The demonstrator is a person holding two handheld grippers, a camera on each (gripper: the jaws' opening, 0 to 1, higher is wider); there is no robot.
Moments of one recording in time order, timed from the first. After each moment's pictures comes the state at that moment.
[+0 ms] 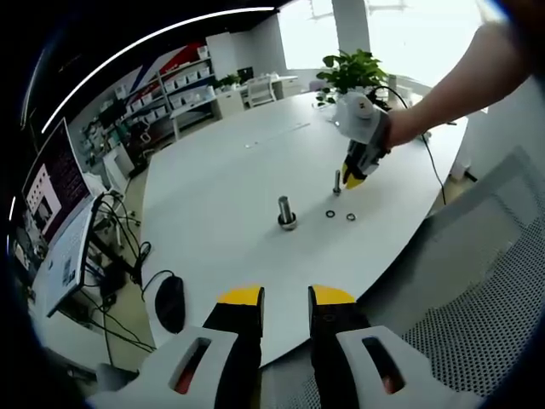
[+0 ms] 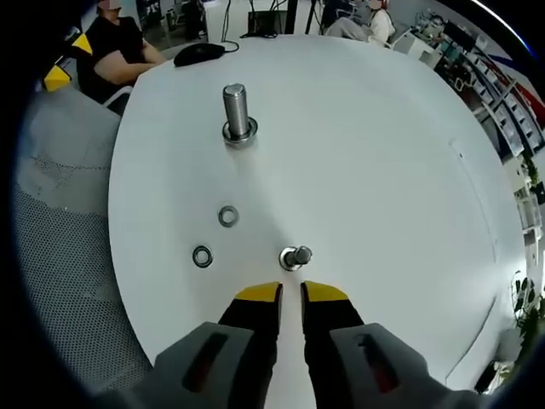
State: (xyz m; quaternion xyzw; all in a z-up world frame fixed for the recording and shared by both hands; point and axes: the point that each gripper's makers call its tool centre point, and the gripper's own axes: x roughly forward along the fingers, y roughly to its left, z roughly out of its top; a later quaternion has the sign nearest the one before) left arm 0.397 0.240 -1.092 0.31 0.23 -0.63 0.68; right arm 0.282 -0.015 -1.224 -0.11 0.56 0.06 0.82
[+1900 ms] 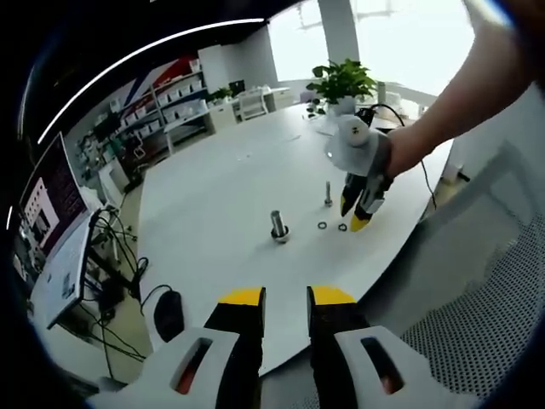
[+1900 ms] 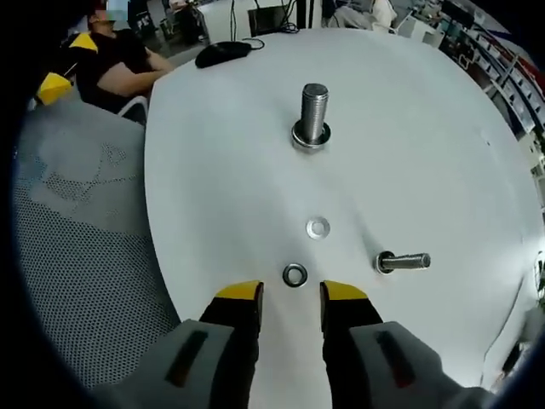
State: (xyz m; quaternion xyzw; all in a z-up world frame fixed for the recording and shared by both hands) left arm 0.387 0.236 -1.081 0.30 0.20 -0.65 0.67; right arm 0.286 0.061 -1.236 -0.04 0.59 0.07 0.80
